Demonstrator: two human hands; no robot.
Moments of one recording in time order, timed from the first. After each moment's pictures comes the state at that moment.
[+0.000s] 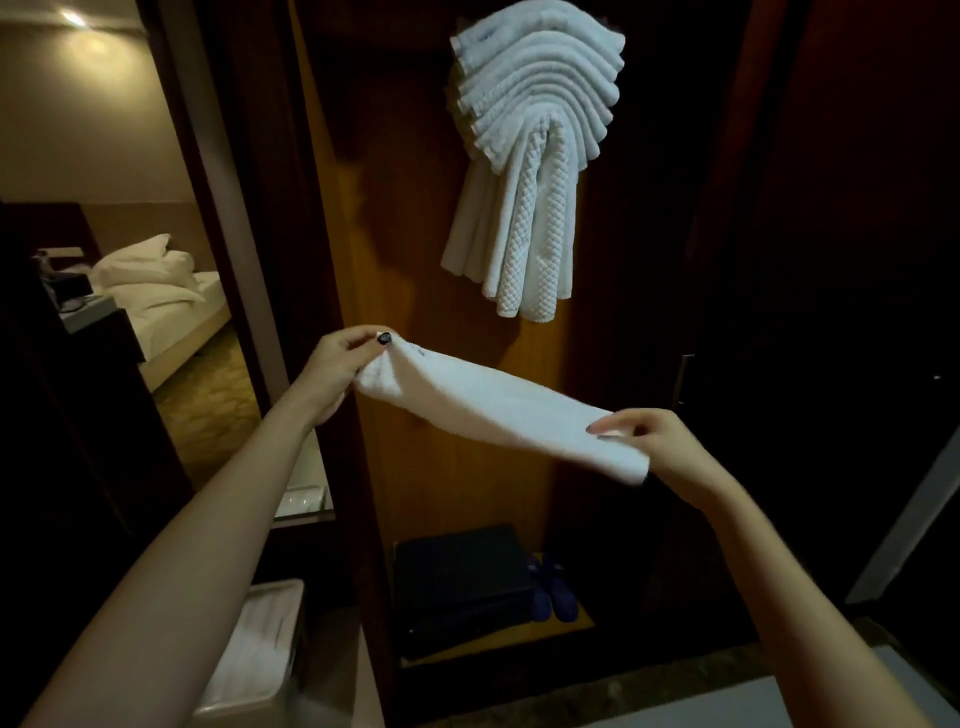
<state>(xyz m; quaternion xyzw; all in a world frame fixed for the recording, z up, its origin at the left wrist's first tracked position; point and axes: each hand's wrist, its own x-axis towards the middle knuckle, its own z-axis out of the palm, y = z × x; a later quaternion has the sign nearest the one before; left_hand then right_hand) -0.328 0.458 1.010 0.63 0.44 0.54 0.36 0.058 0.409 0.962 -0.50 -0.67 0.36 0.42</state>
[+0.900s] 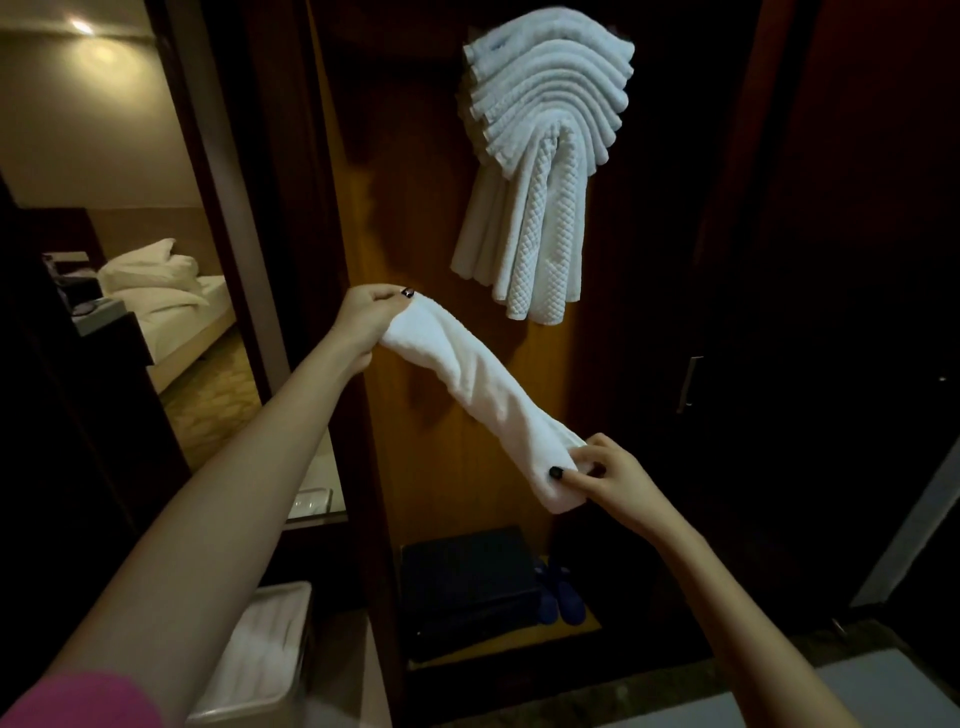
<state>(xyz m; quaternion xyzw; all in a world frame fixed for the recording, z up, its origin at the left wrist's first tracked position) -0.299 0.460 1.070 0.55 0.53 0.57 0.31 0.001 0.389 0.929 -0.53 -0.73 0.25 0.35</state>
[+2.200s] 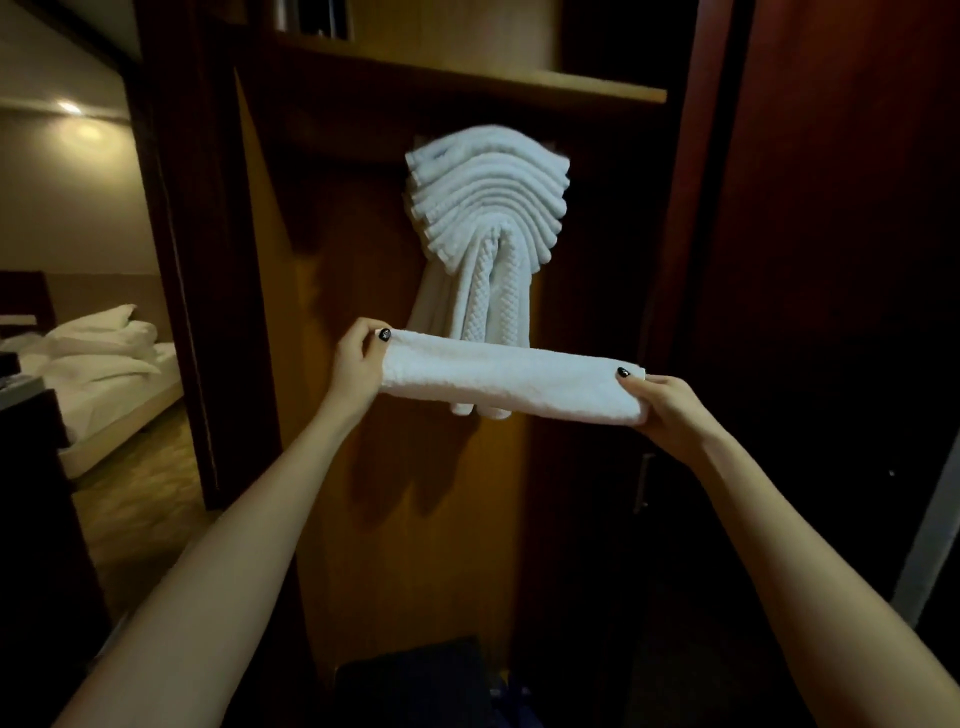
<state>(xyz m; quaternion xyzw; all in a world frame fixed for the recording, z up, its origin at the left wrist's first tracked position) -0.227 0.558 1.099 0.62 0.43 0.65 0.08 0.125 0.522 1.090 -0.41 -0.50 0.48 0.59</state>
